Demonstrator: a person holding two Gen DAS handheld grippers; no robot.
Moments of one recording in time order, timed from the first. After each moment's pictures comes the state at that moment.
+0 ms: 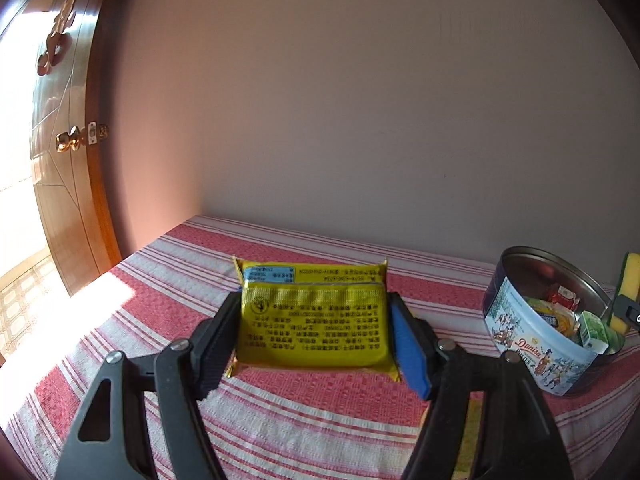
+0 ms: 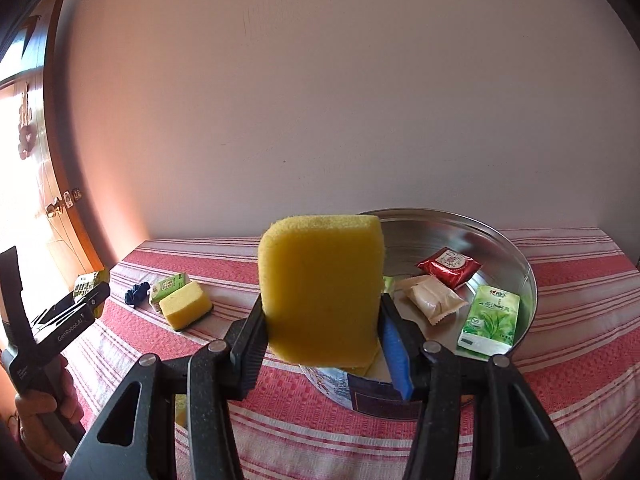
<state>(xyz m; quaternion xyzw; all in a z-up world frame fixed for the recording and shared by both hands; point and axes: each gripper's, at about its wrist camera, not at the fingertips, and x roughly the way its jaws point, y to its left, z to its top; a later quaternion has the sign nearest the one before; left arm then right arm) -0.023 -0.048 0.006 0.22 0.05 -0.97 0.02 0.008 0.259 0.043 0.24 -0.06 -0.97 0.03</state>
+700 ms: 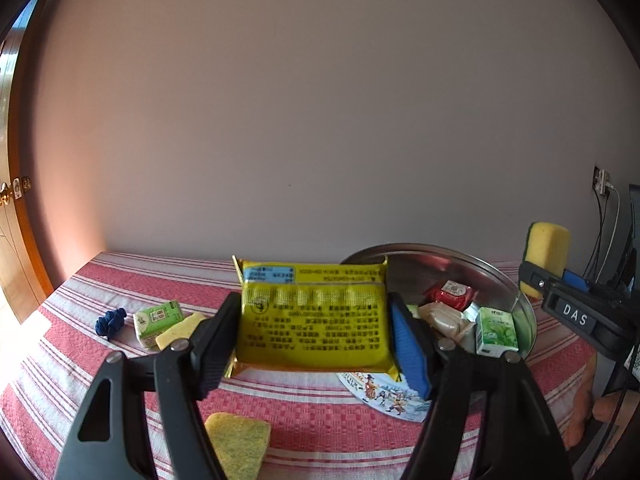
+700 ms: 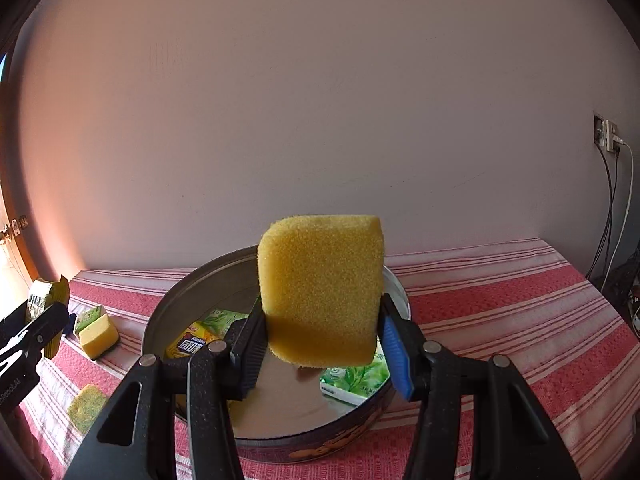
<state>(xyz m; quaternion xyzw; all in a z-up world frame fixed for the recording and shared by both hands) -0.014 0.113 0.040 0.21 0.00 -0.97 -0.09 -0.010 0.355 0.048 0.21 -0.06 -0.97 -0.07</state>
